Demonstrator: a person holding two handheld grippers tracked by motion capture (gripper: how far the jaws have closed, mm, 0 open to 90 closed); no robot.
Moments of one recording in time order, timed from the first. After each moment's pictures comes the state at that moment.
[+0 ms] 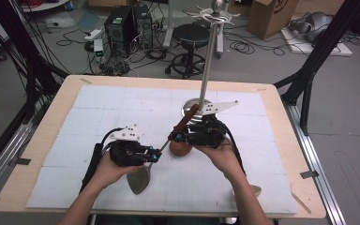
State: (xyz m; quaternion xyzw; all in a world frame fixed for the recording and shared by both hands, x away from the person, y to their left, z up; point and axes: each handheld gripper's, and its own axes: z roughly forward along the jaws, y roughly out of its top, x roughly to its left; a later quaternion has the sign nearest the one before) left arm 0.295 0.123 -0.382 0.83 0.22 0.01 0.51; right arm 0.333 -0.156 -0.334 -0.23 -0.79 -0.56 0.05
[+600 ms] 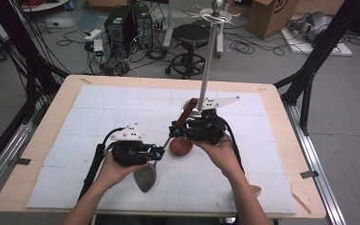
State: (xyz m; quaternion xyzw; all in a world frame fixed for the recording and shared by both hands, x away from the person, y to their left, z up) left arm 0.293 0.117 -0.376 0.81 0.23 0.02 0.54; right arm 0.333 -0.152 -0.318 -0.23 -0.78 -0.58 0.05
